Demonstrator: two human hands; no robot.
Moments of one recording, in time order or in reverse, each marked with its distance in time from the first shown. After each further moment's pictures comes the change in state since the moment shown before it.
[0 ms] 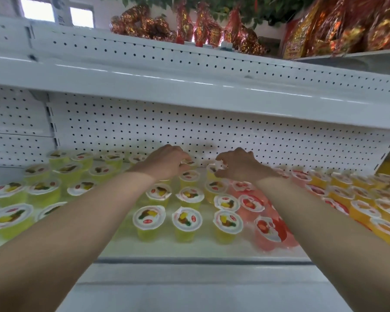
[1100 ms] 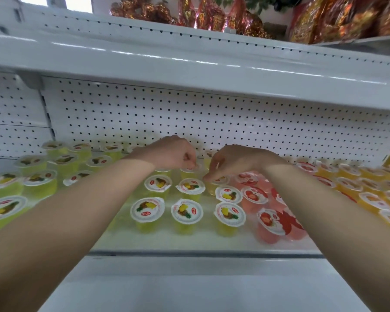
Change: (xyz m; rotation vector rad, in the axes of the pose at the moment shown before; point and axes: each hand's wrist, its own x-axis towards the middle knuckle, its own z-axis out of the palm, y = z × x) left_hand -0.001 0.010 -0.011 -0.113 -0.093 0.102; right_hand -0.023 -0.024 -0.020 0.174 -0.263 -0.132
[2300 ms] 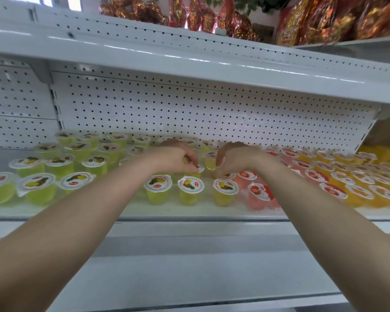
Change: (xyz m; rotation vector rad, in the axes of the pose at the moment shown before) left_hand -0.065 0.029 0.006 -0.054 0.018 -0.012; right_hand -0.065 -0.038 0.018 -0.116 0.098 0.206
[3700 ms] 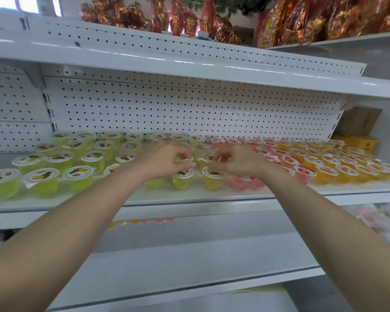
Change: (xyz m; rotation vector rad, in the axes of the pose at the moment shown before) left_hand -0.049 0.025 0.005 0.021 0.184 0.078; right_hand -0.065 0.026 0.027 0.333 0.240 -0.080
